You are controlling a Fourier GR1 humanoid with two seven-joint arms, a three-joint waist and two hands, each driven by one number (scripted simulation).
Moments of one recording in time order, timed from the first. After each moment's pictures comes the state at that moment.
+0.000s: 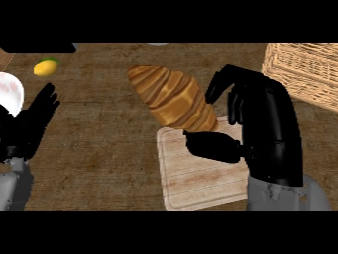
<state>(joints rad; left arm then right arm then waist) -0.20 0.25 0.17 -1.42 0.04 -0.06 0.24 -0.57 -0.02 0.34 -1.96 0.90 -0.02 0.93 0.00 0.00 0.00</state>
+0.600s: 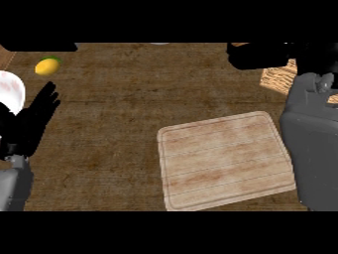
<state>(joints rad) -0.22 0.25 0.18 -1.39 0.04 -0.08 0.22 -0.88 -0.14 0.02 -1.69 0.89 0.02 0.88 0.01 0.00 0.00</state>
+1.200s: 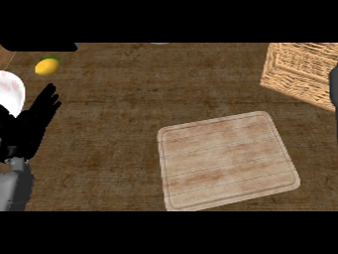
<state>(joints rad) -0.20 0.24 0.18 -1.41 0.04 -0.08 0.24 -0.89 -0.33 -0.17 -1.37 0.87 -0.08 0.66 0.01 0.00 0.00</state>
